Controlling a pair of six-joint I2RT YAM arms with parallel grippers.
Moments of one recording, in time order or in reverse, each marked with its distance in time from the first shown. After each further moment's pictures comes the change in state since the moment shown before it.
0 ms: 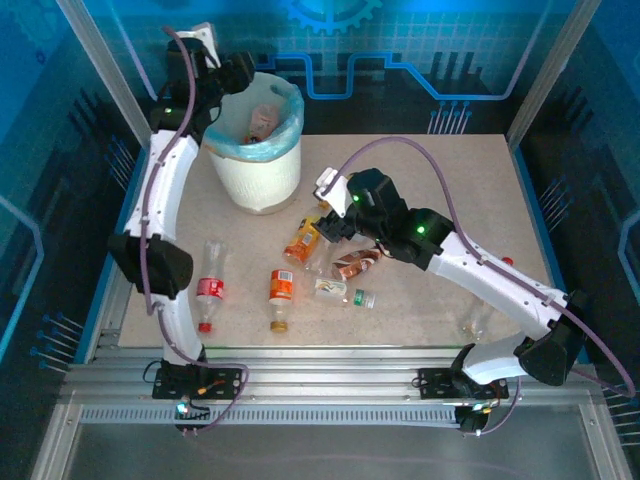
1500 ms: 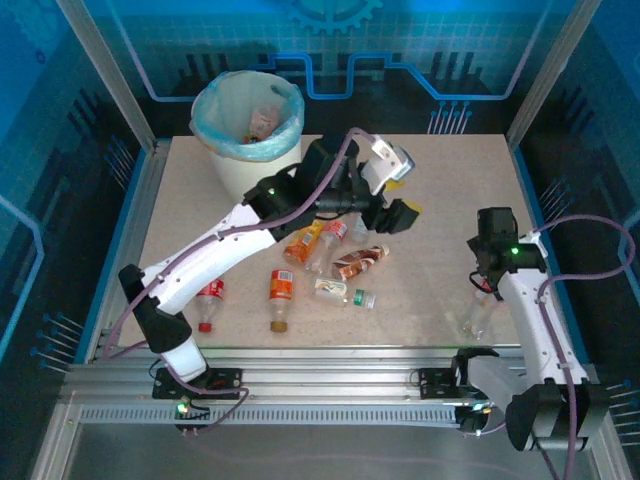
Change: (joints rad) left arm -0.813 -0.288 -0.373 -0.049 0.242 0.333; right arm -0.887 -0.372 -0.489 -0.481 0.214 1.392
